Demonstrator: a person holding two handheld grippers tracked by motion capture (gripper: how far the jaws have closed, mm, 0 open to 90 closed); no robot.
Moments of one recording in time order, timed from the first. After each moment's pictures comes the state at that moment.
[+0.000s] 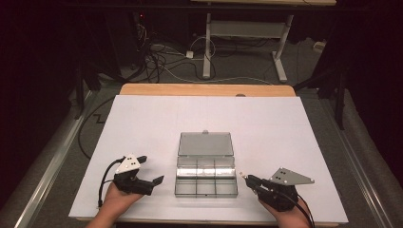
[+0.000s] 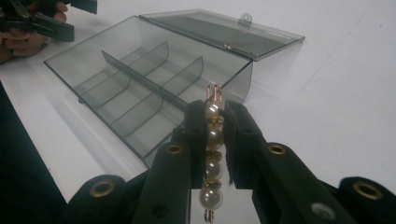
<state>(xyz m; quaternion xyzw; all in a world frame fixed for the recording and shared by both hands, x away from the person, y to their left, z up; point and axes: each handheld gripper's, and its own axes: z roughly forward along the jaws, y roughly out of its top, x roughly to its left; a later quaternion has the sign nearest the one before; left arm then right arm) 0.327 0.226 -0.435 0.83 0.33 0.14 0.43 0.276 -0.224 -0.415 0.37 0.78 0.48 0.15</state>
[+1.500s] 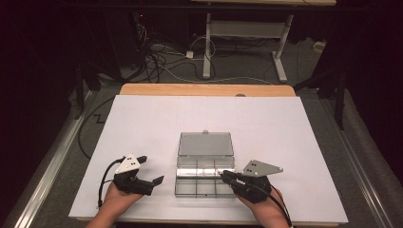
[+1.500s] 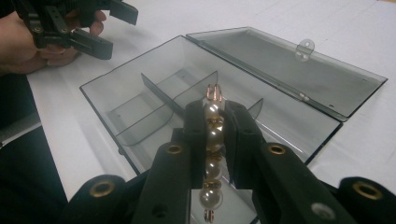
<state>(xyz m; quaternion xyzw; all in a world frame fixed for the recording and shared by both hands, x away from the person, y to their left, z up) 0.327 0.227 -0.435 0.83 0.33 0.14 0.43 0.296 -0.162 -0.407 0.32 0.80 0.49 0.13</state>
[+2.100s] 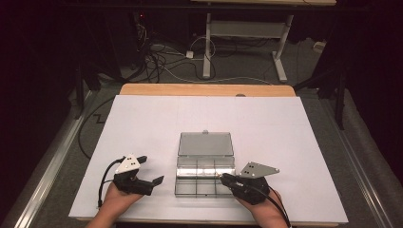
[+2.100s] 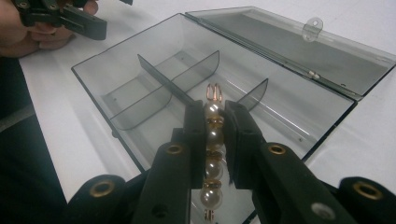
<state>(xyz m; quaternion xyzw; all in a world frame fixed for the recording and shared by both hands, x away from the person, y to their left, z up) 0.327 0.227 -0.435 0.83 0.33 0.14 0.43 0.296 -0.162 -0.417 0.32 0.81 0.47 0.12</state>
